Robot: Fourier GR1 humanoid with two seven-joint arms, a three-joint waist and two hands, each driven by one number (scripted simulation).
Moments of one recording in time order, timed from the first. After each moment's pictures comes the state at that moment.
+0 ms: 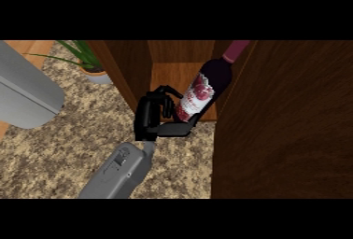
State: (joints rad) left arm -0.49 0.00 -0.42 -1.12 0.44 0.49 -0.38; right arm 0.10 -0.04 -0.04 -2.30 -0.19 0.28 0.32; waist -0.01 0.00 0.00
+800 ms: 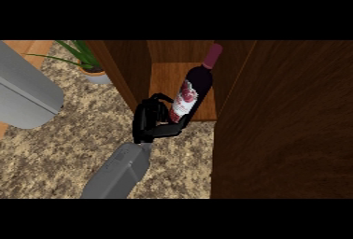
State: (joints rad) left arm -0.54 0.00 -0.41 -0.80 0.68 0.37 -0.63; right arm 0.08 -0.04 -0.05 -2.27 -0.20 0.28 0.31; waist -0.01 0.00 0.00
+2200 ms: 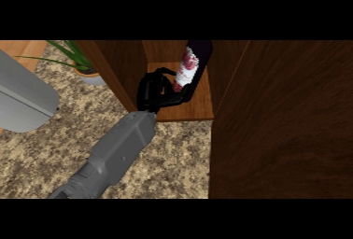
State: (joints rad) left arm -0.91 0.00 -0.45 -0.37 1.01 0.24 -0.69; right arm 0.08 -0.04 -0.04 -2.22 -0.20 0.30 0.27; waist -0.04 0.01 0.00
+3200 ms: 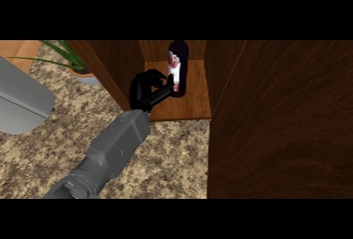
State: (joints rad) left arm -0.97 0.00 -0.40 -0.18 1.02 0.20 -0.80; right arm 0.06 -0.04 -0.04 -2.22 -0.20 0.30 0.28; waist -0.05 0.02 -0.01
